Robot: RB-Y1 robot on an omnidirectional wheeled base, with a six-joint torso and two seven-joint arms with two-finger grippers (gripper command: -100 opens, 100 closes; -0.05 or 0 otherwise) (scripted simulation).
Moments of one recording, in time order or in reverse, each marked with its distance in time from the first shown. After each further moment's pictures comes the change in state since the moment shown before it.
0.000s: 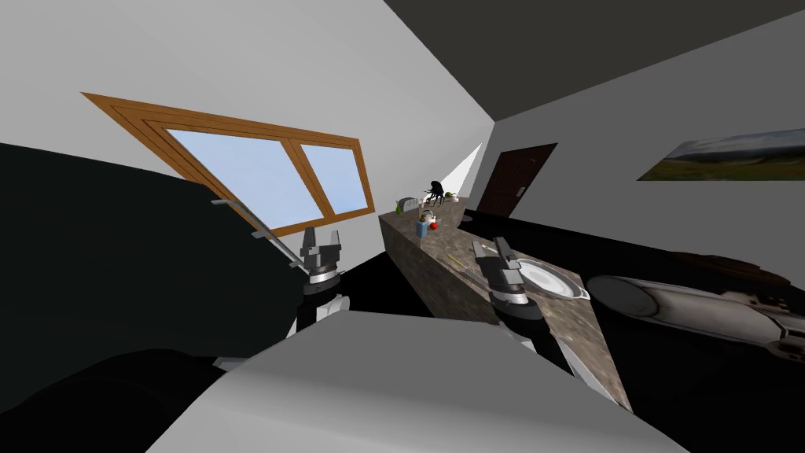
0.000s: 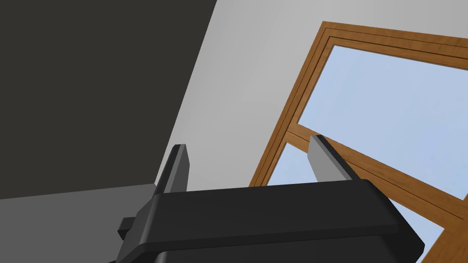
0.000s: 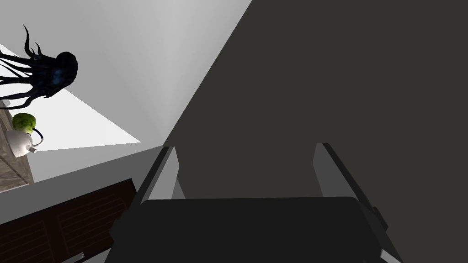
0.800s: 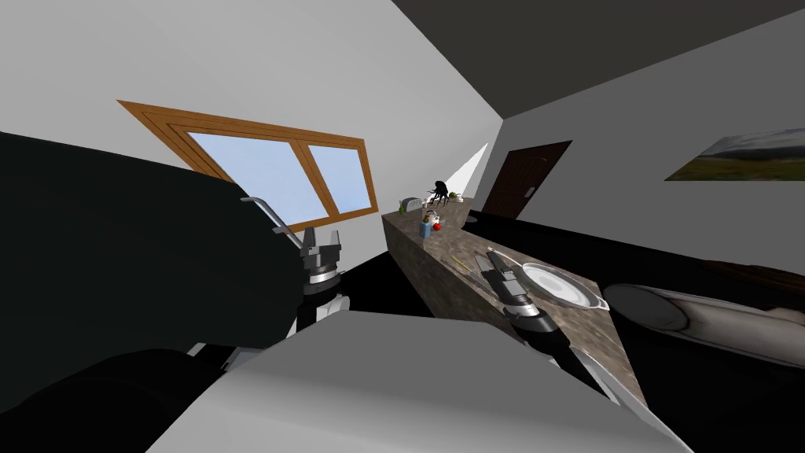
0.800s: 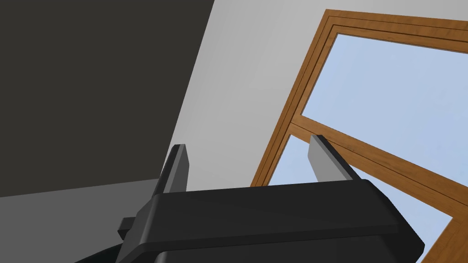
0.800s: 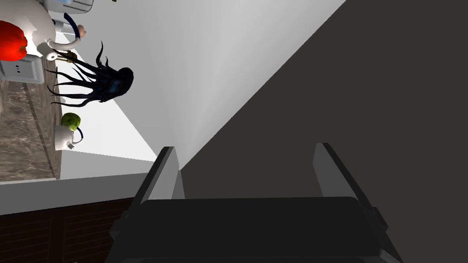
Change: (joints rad) left arm 0.000 0.000 0.000 0.000 0.000 0.000 0.000; right arm 0.064 -0.201 -0.052 0.158 0.003 -0.049 0.020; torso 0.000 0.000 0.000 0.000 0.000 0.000
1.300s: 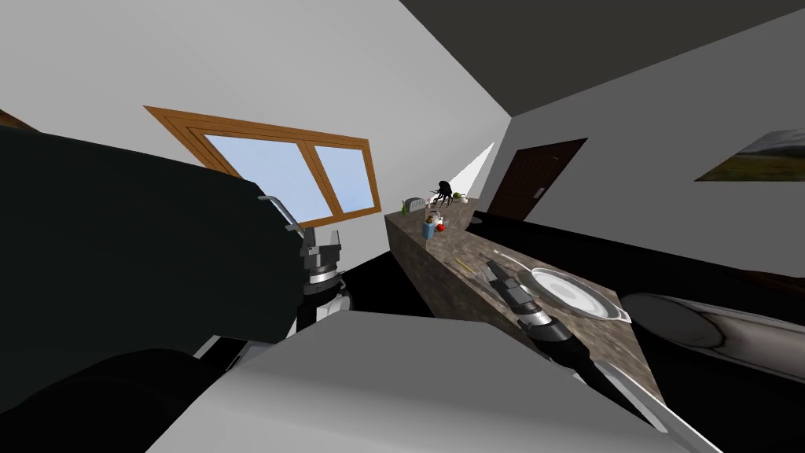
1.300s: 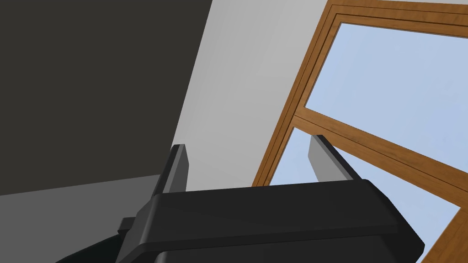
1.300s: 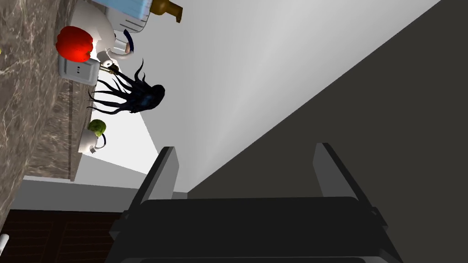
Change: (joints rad) left arm 0.000 0.000 0.000 0.000 0.000 0.000 0.000; right arm 0.032 -0.143 -0.027 0.133 0.009 -0.028 0.015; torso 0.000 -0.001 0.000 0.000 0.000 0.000
